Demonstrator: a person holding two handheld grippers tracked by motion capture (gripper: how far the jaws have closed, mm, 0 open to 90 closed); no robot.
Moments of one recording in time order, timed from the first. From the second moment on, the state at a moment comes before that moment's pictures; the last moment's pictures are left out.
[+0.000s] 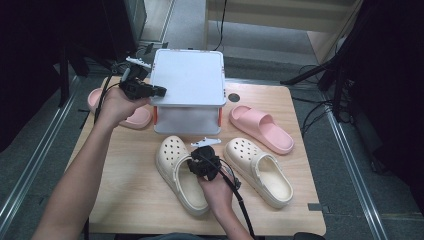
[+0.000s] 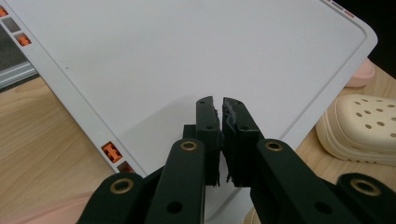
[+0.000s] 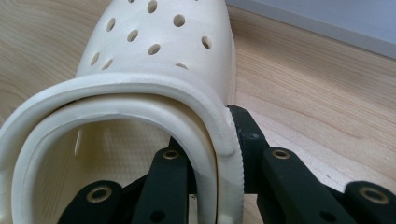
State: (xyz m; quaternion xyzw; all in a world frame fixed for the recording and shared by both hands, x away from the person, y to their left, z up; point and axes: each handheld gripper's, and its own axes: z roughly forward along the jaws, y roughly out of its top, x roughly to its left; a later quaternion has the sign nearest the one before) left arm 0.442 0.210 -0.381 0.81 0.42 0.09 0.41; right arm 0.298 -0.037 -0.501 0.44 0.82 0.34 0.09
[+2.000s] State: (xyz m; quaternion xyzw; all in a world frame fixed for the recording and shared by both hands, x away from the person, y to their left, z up) left arm 0.443 0.214 -0.382 0.80 0.42 0.08 0.42; right arm 0.346 -0.022 -0.464 0.46 0.78 0.40 0.15
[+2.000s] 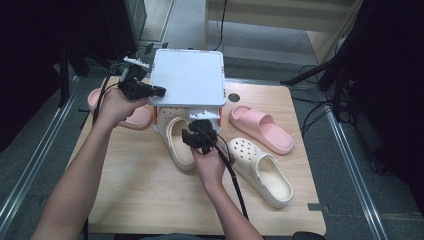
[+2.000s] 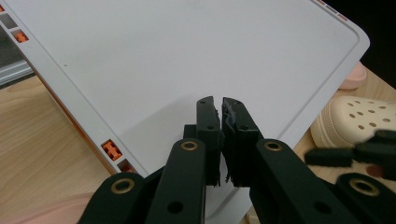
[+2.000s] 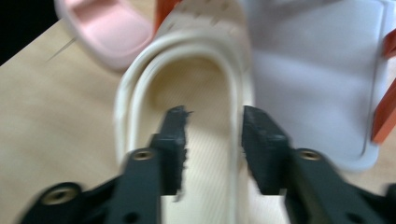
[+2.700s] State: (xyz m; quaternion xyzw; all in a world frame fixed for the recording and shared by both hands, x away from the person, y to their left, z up) left arm 0.444 0.215 -0.383 0.80 0.42 0.08 0.42; right arm 0.287 -0.052 -0.484 0.44 0.81 0.37 0.09
